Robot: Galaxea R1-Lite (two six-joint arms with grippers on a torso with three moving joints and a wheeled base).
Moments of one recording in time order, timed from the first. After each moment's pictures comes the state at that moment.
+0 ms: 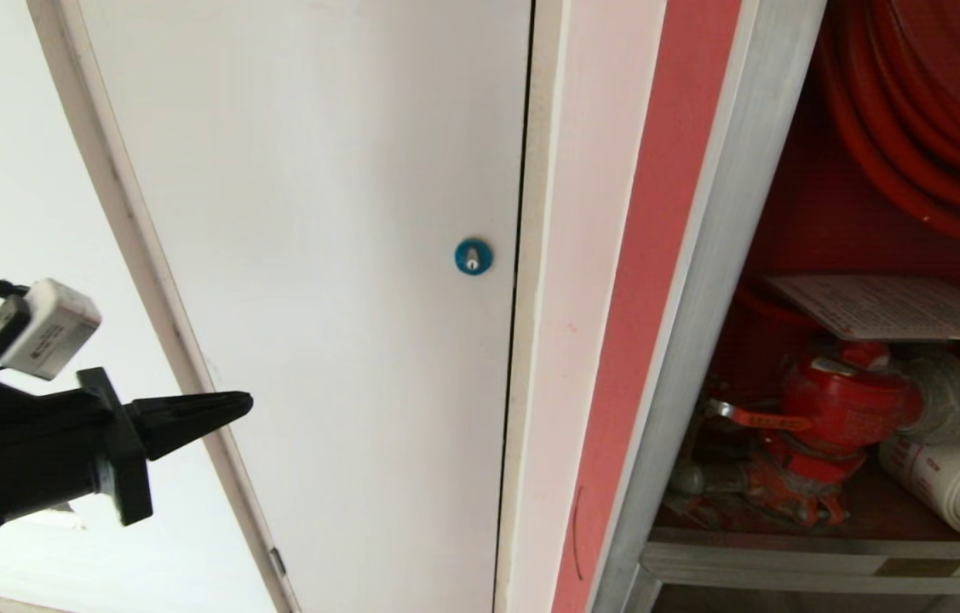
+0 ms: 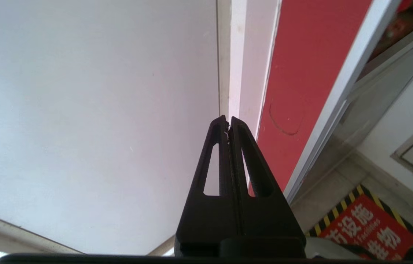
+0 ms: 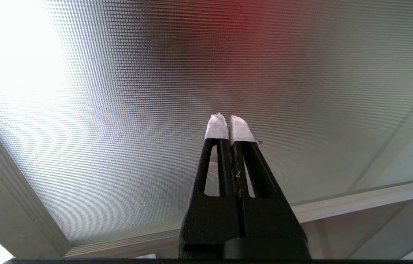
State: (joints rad) left arm -0.04 1.23 -0.52 -0.48 -0.69 0.22; right arm -0.01 0.00 0.00 0.00 0.04 -0.05
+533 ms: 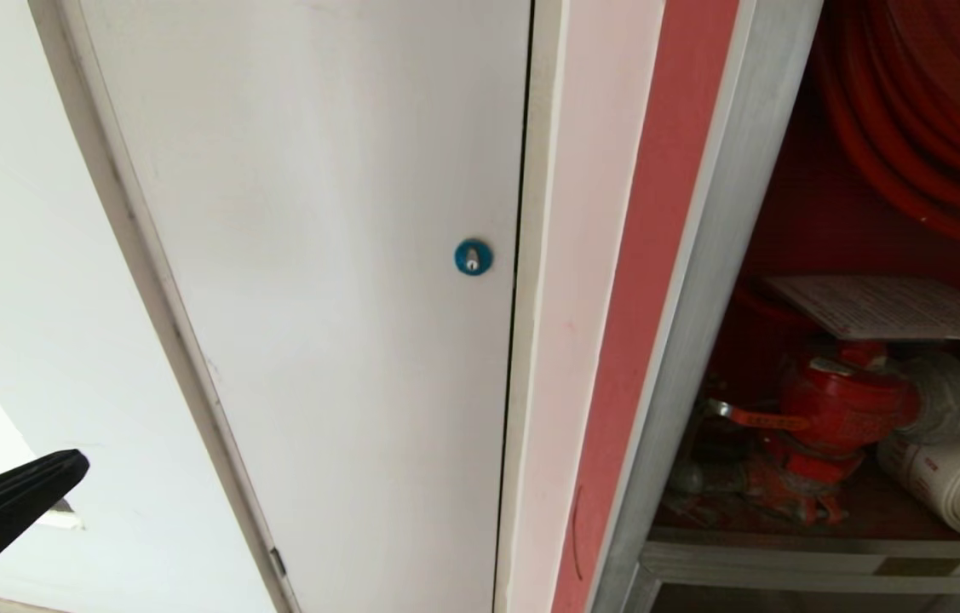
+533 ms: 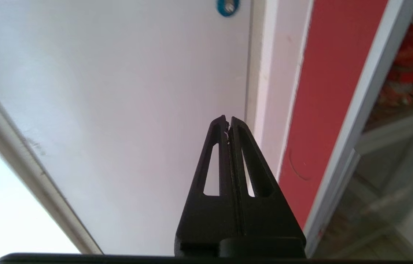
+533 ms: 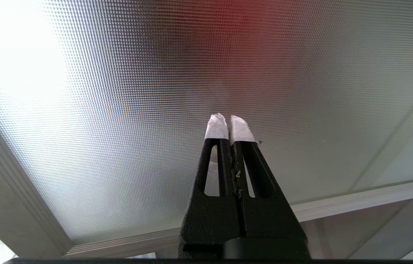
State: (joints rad) left arm 0.01 0.69 -0.30 -0.47 -0.51 0.01; right arm -0.01 0.00 0.00 0.00 0.04 -0.05
